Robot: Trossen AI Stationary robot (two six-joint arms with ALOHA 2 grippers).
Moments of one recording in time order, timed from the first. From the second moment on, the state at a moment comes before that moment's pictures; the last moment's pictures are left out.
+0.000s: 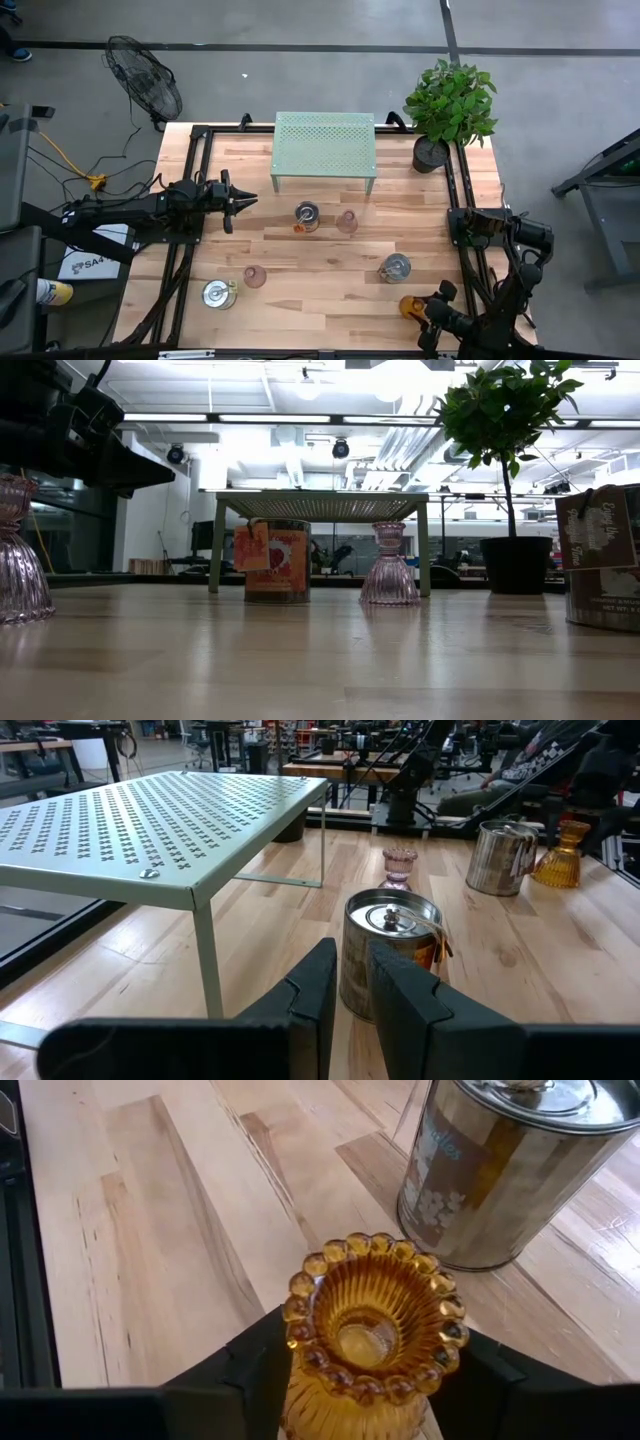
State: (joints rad) left arm 0.12 0.14 0.01 0.02 -0.06 -0.03; right arm 1.26 1.94 1.17 -0.99 0.84 1.88
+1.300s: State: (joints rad) left arm 0.12 0.14 0.01 0.02 -0.06 -0.03; right arm 1.05 1.61 1.18 -0.98 0.84 1.37
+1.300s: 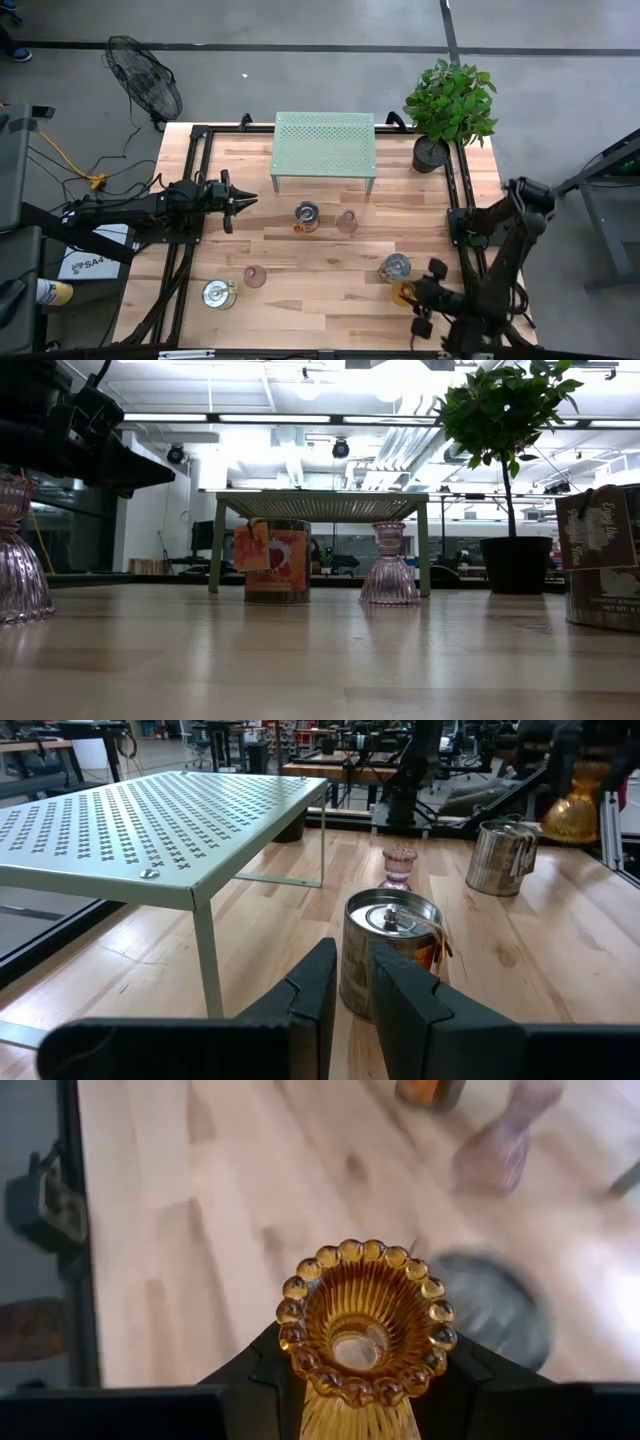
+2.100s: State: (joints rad) left arm 0.12 0.14 0.01 0.02 -0.06 -0.03; right arm 0.28 1.41 1.18 -0.58 0.76 0.38
